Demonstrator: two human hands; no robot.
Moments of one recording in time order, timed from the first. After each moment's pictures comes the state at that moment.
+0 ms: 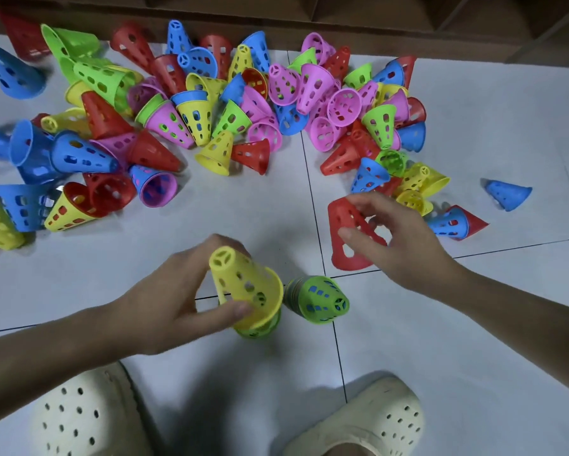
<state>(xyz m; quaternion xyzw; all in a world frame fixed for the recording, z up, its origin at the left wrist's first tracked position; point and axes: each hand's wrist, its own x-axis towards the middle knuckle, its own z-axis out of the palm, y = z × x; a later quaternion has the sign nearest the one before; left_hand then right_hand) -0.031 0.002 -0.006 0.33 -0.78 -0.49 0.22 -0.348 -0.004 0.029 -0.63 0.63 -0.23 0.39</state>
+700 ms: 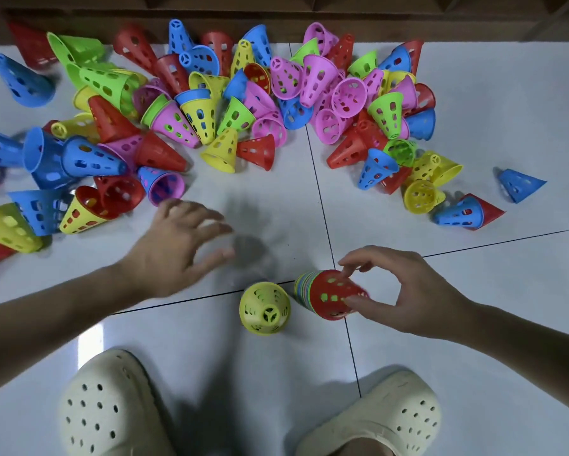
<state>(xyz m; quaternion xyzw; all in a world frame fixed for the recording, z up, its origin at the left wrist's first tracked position) -0.006 -0.044 -0.072 0.39 -0.89 -0.20 0.09 -0.356 0.049 0.019 -0.72 0.54 -0.16 0.41</state>
